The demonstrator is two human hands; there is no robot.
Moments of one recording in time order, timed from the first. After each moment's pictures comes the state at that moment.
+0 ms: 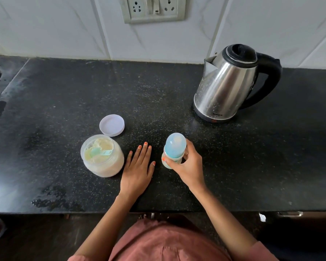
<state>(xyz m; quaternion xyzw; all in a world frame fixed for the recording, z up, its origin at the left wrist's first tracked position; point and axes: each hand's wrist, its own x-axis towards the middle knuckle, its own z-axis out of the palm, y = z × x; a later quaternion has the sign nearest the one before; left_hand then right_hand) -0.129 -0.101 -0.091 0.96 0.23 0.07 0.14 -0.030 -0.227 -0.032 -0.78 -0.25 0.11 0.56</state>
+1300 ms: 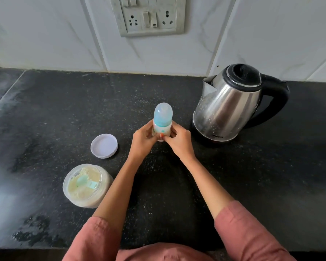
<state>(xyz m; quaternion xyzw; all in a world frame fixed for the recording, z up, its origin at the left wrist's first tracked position) 0.003 -0.041 -0.030 0.75 0.24 0.20 0.58 0.091 -0.140 -0.032 -0.80 -0.29 0.14 0.51</state>
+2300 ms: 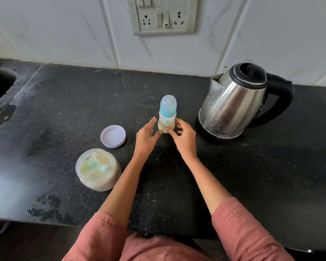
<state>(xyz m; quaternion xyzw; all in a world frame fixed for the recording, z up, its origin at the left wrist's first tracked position) -0.014 -0.052 -0.035 0.73 0.33 0.19 0.57 0.075 -0.145 -0.042 -0.82 -0.26 0.09 0.50</state>
